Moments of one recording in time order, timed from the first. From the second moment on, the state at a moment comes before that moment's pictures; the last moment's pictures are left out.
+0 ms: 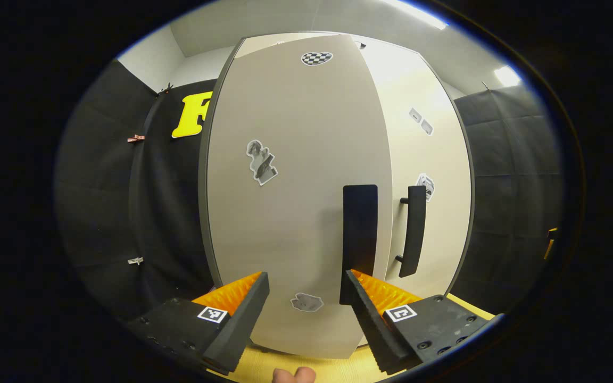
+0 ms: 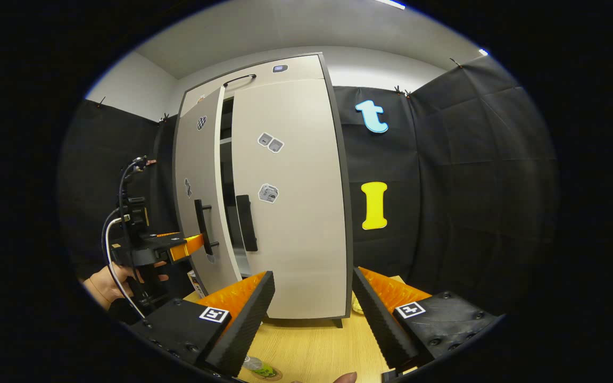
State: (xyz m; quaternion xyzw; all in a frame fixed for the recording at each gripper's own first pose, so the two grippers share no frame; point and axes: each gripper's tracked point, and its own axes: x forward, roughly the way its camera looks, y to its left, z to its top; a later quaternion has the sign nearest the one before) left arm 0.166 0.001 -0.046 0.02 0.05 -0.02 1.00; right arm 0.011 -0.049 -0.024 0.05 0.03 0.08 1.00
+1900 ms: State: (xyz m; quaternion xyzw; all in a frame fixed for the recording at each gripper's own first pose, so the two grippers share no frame) left arm -0.014 0.040 -0.031 0.01 0.04 0.00 1.00; right arm 0.009 0.046 0.009 0.02 -0.02 0.11 0.99
